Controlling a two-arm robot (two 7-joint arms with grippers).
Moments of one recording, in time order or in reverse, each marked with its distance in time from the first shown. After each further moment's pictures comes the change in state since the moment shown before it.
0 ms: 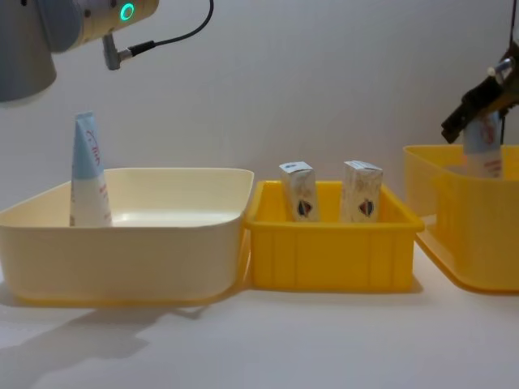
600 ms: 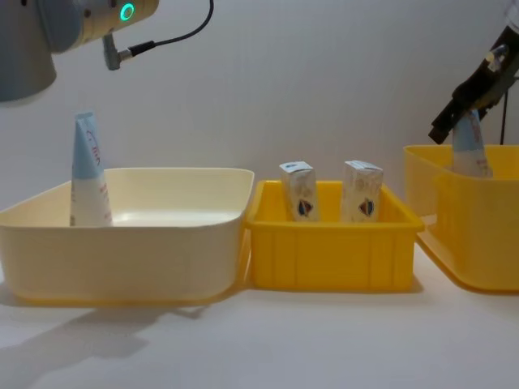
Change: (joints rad) left arm 0.000 0.000 0.000 0.000 0.000 0.000 0.000; right arm 0.248 -0.098 -0.101 0.439 -0.109 -0.205 0.314
